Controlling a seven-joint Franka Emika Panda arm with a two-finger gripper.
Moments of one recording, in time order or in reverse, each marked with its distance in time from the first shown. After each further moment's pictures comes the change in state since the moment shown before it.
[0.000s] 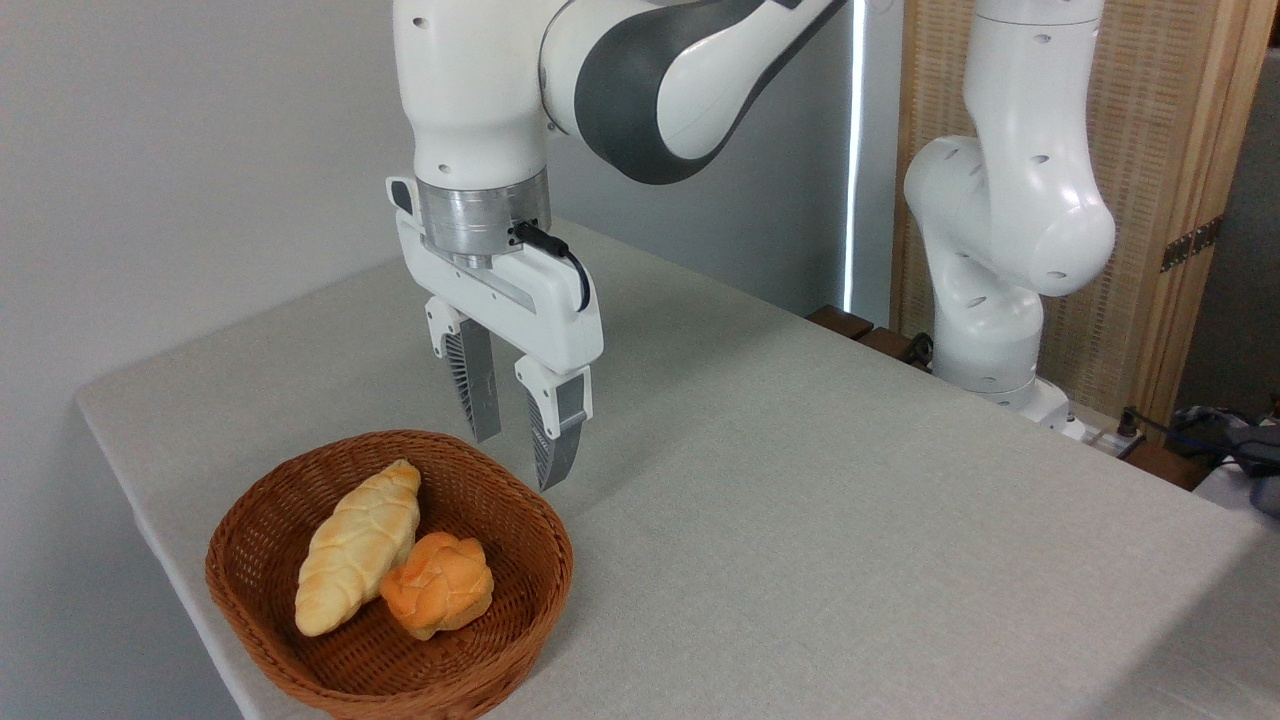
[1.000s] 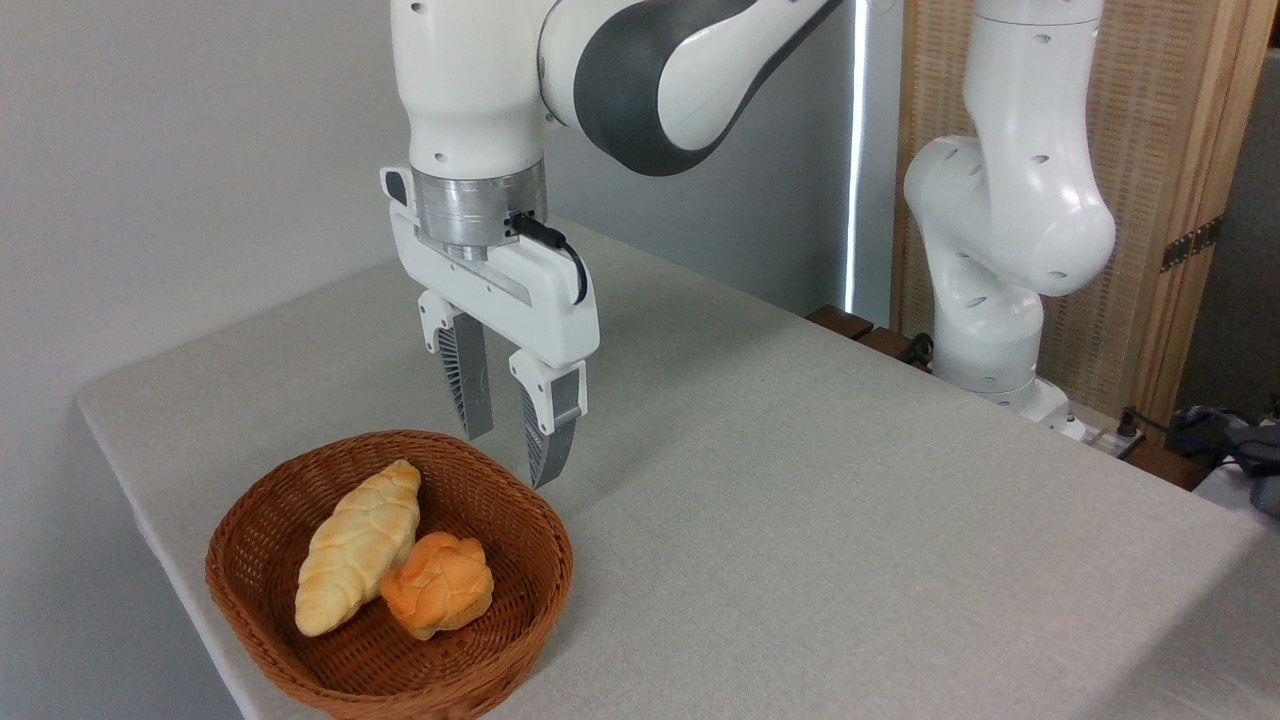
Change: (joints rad) arm 0.002 0.003 0.005 0.023 0.000 0.000 0.000
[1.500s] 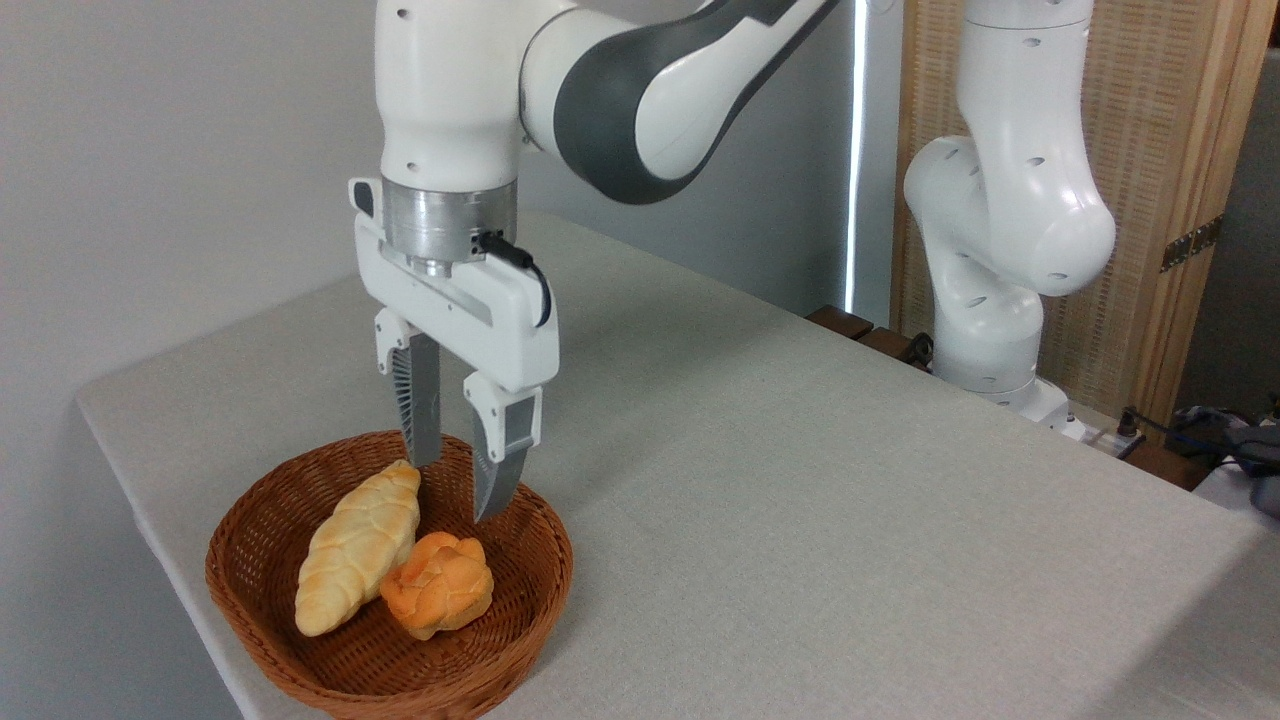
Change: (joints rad) arm 0.001 0.066 0.001 0.022 0.000 0.166 0.000
